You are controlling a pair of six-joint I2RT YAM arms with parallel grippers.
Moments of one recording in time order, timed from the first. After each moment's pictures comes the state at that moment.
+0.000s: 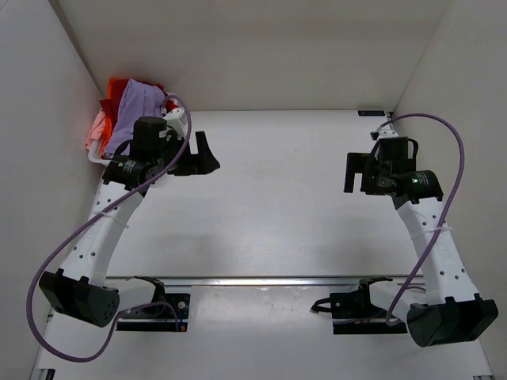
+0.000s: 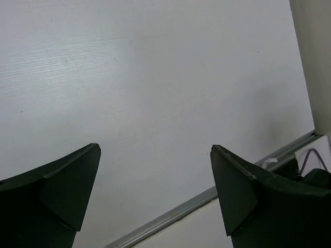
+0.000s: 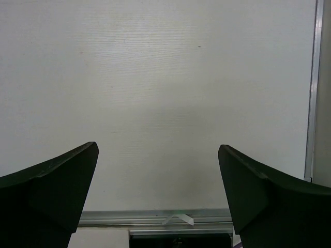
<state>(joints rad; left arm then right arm) -0.29 1.24 1.37 -0.75 0.30 -0.34 0.11 1.07 1.23 -0.96 0.07 0.12</state>
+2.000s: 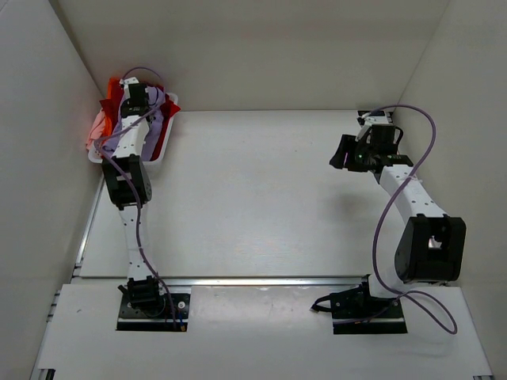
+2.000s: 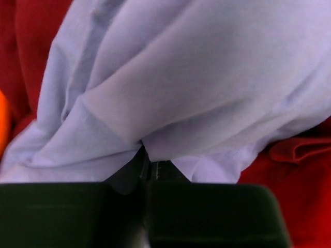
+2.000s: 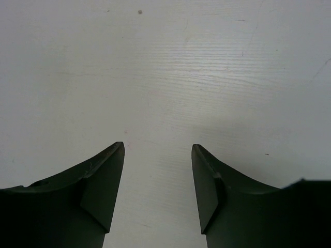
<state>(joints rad) 0.11 2.50 2.32 -0.44 -0.38 -0.22 -0.02 1.48 1.12 -0.33 -0.33 0.15</state>
